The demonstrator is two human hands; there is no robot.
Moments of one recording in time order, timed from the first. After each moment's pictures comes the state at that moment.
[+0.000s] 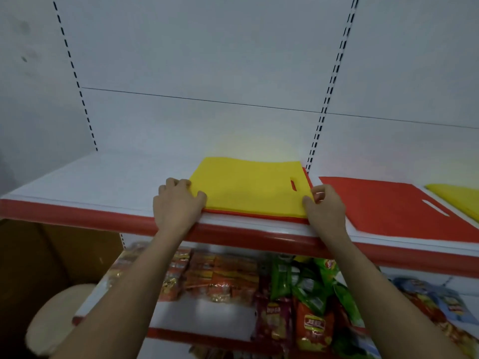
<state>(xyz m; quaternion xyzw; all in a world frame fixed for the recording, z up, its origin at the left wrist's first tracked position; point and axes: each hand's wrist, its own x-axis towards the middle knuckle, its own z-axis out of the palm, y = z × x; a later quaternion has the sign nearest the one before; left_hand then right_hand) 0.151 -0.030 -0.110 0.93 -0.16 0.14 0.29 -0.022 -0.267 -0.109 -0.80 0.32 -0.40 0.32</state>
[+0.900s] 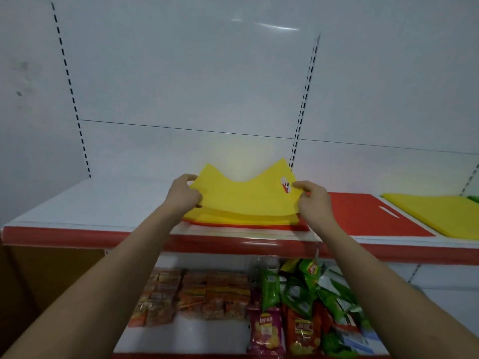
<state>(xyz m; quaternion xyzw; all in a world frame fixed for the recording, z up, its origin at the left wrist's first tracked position) 0.142 -0.009 -0.036 0.78 -0.24 -0.09 0.58 -0.046 -0.234 -0.049 -0.80 0.29 -0.40 0.33</state>
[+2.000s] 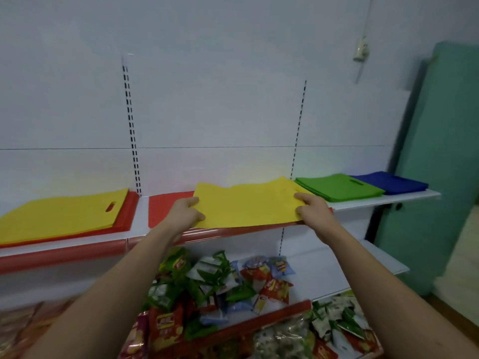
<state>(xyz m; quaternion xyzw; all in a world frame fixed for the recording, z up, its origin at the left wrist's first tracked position) -0.209 -0.273 -0.027 0.71 -0.39 -0.22 0.54 -0.481 -0.421 -0.007 -0.73 0.42 -0.36 0.40</state>
